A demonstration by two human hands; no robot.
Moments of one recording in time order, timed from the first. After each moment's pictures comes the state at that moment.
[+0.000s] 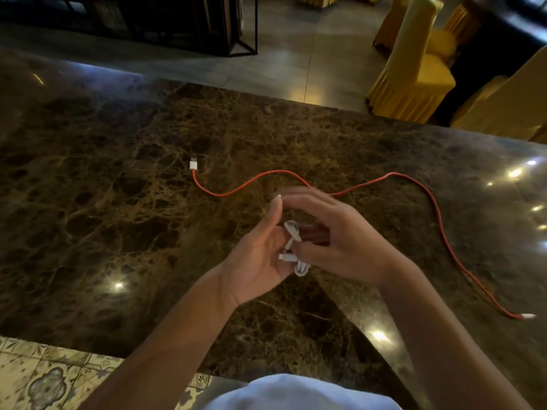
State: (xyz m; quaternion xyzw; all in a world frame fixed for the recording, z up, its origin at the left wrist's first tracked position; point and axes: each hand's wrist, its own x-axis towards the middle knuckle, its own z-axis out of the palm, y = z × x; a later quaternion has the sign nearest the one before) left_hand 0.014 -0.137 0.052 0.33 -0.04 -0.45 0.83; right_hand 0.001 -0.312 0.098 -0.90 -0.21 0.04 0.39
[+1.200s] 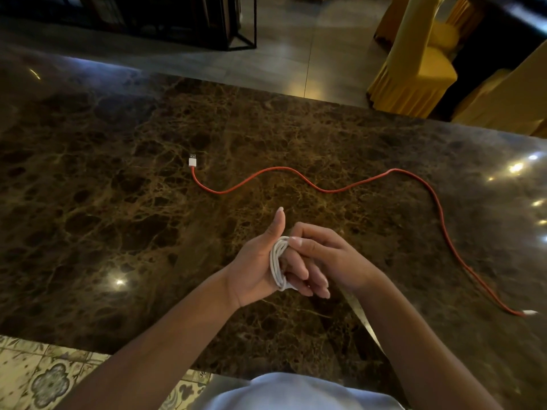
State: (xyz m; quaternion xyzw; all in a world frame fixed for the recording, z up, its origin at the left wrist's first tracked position) left_hand 0.012 -0.133 0.034 0.31 -0.12 -0.53 0.78; right_hand -0.009 -0.307 0.034 -0.65 -0.08 0.23 0.72
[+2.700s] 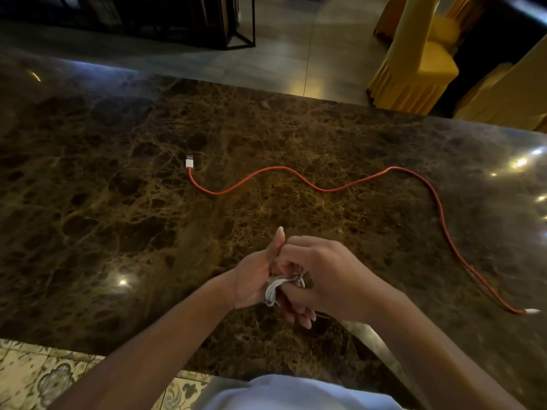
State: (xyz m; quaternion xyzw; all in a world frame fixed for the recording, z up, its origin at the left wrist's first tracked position) left_hand 0.012 -0.131 -0.003 0.40 -0.11 -0.57 0.71; right_hand -0.029 -0.298 0.072 -0.91 -0.27 0.08 0.29
